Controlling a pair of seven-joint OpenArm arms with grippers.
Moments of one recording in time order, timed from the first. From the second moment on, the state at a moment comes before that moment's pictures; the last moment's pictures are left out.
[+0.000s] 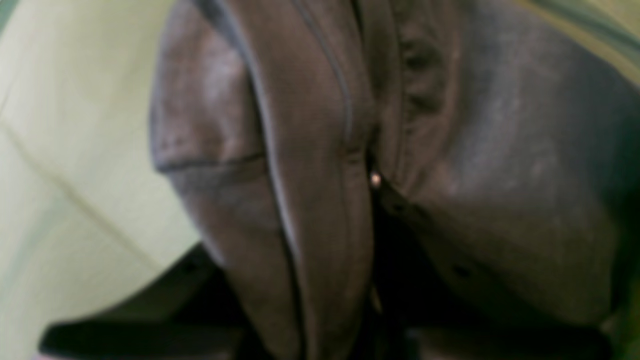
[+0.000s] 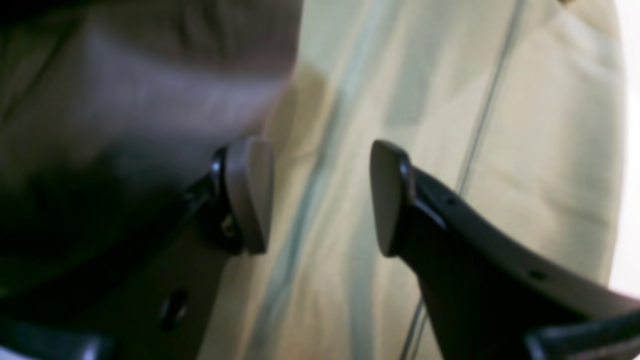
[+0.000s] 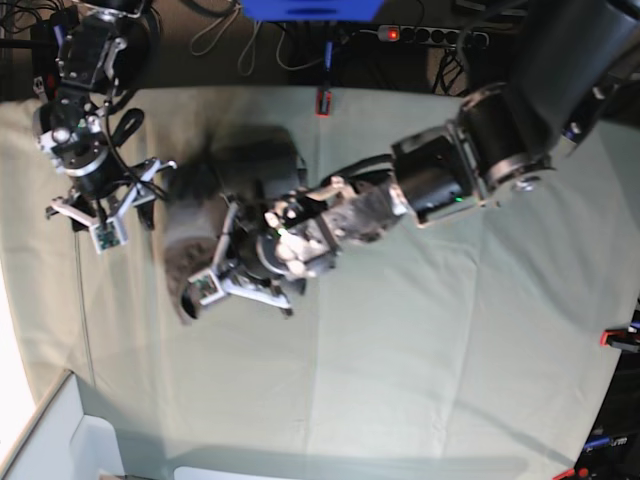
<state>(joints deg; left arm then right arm) -36.7 0.8 75.1 51.1 -24.0 -2.5 22.7 -11.2 -0.1 26.6 96.7 -17.8 38.8 -21.2</state>
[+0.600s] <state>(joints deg) -35.6 7.6 75.4 43.6 -4.3 -2.5 23.1 -10.9 -0.3 32.2 96.5 -17.6 38.8 -21.2</state>
